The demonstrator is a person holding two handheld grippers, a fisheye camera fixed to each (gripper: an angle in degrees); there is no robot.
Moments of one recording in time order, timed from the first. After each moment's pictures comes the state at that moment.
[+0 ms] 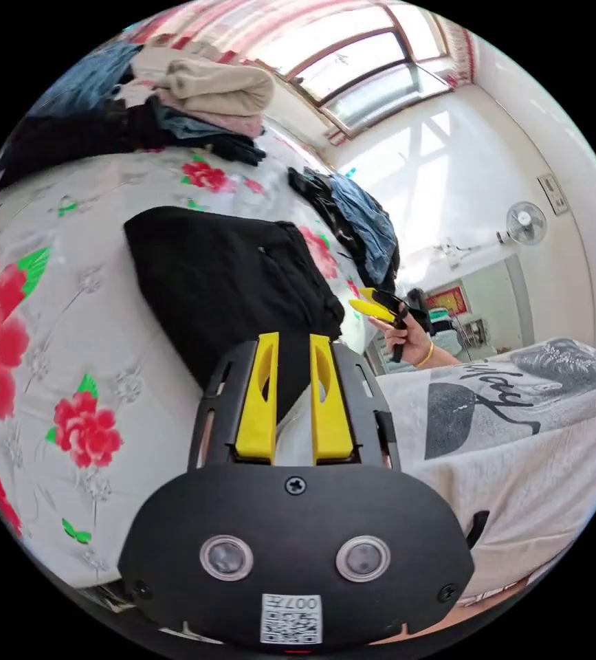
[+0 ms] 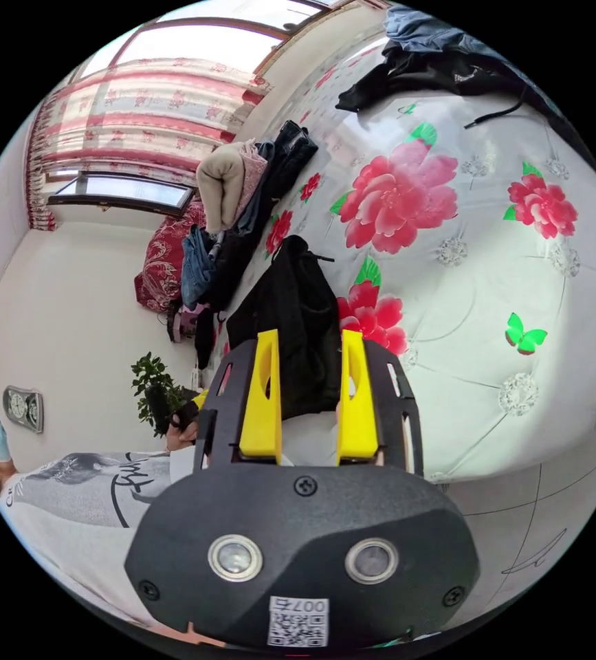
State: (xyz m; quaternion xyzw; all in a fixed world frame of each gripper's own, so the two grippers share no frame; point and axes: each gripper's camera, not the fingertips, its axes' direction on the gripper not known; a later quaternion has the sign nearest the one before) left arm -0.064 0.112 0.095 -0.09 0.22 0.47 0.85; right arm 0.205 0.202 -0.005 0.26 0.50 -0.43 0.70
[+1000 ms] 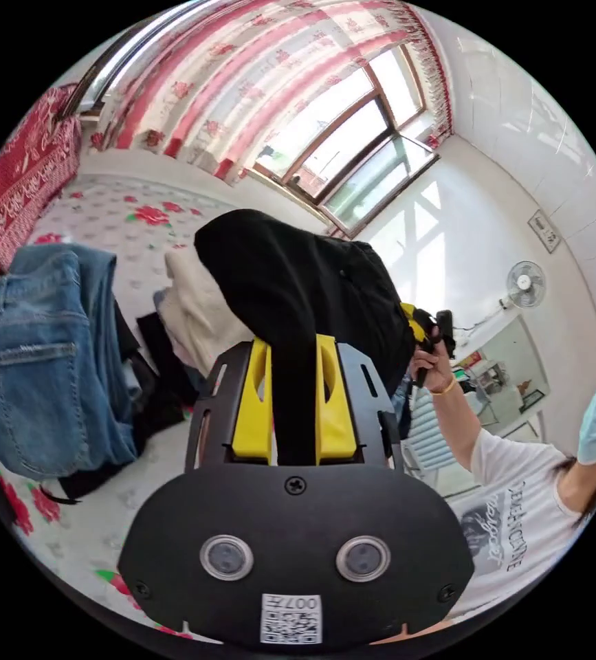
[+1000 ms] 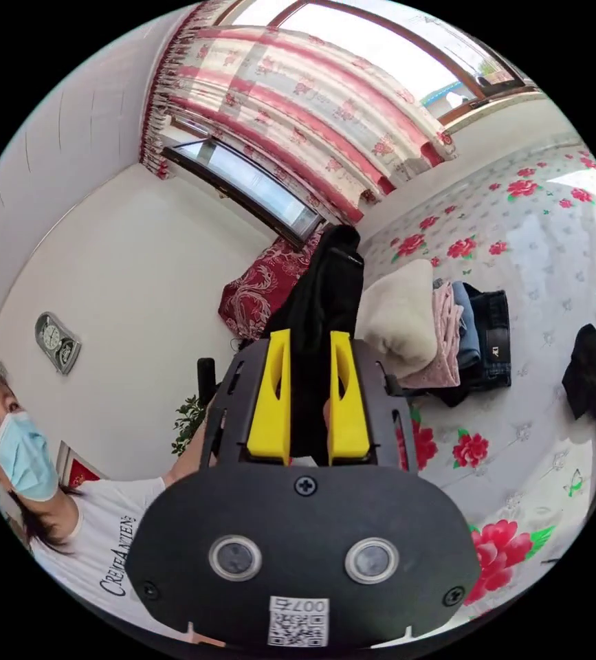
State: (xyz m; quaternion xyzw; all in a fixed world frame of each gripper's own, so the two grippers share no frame) left arm 0.196 -0.171 0.012 0.07 0.27 0.46 0.84; right arm -0.143 0.147 0.267 0.10 0.45 -0.63 0.62
